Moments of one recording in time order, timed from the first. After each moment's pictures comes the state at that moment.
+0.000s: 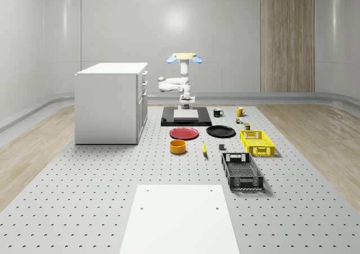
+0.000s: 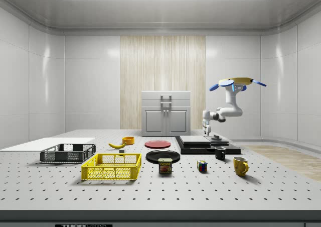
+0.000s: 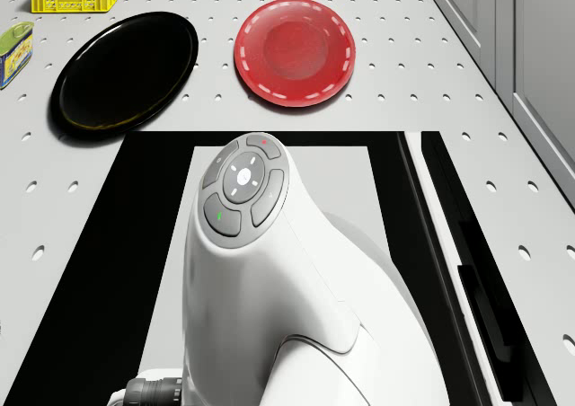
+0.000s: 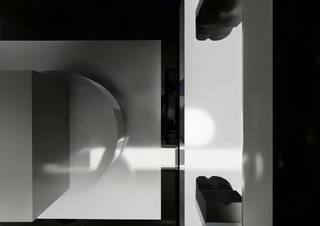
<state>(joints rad) -1.26 -1.46 1.36 -2.87 -1.80 1.52 1.78</state>
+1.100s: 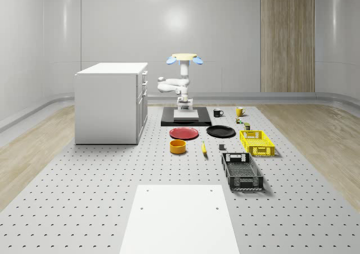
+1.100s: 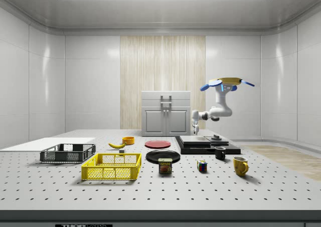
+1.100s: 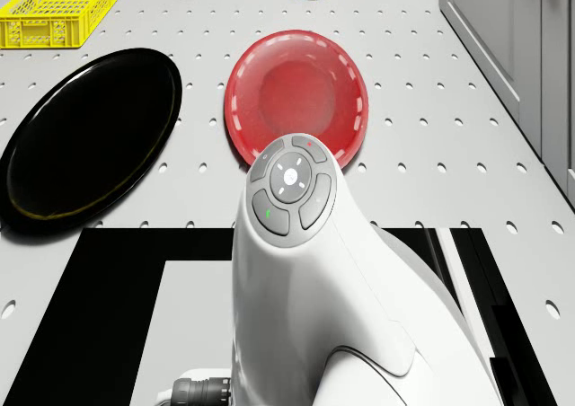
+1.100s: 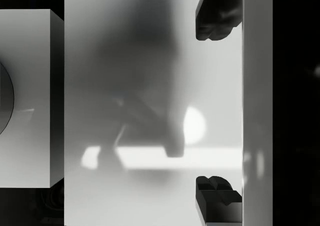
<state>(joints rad) -1.16 -1.50 1.37 -2.87 -1.78 1.56 1.68</state>
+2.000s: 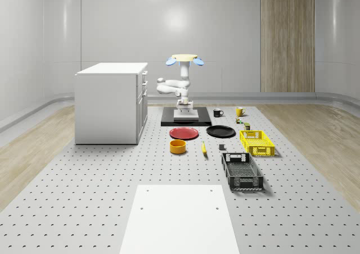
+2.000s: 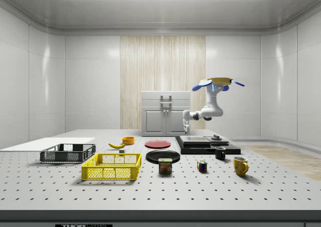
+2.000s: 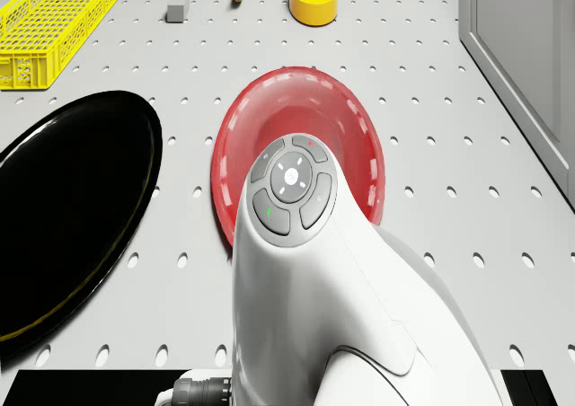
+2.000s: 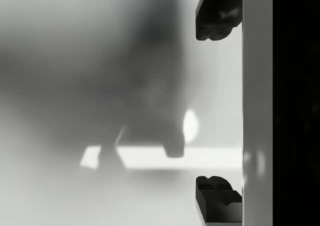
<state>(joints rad) -1.16 -1.53 1.37 -2.87 -1.77 1.58 1.68</state>
